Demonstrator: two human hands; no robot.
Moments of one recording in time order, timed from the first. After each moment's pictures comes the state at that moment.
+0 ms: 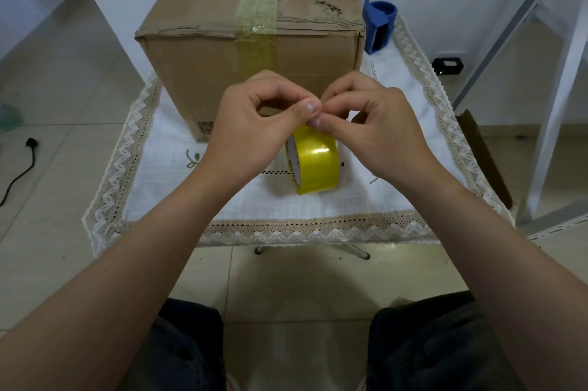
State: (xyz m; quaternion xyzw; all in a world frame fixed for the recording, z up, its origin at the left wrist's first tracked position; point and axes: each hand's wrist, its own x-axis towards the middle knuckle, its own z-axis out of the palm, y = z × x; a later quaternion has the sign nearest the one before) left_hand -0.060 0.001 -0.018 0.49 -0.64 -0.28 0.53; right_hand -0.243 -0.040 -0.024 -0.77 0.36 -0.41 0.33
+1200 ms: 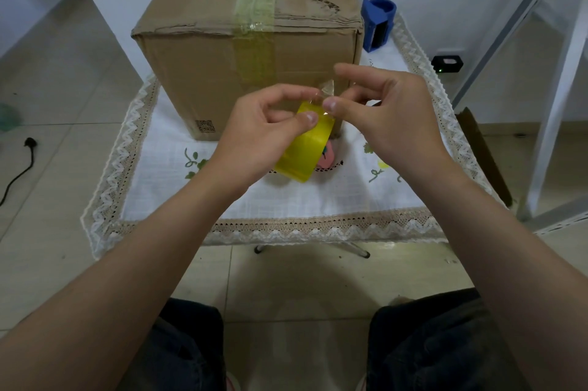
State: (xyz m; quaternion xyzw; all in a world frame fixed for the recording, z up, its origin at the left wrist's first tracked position) left_hand -0.069 0.004 -0.020 0.55 -0.55 -0.41 0.48; right_hand -0.252 -0.043 -0.016 -0.69 0.44 -0.45 0.35
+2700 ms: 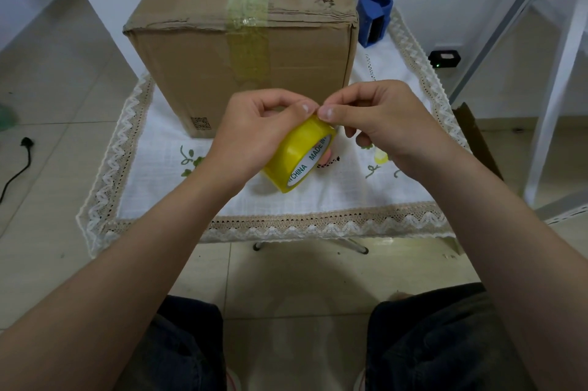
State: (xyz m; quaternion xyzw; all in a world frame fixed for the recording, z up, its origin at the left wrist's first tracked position) left_hand -0.071 0.002 -0.021 0.56 -0.54 -0.40 0.48; right_hand -0.260 -0.044 -0.015 -0.63 0.45 -0.35 0.52
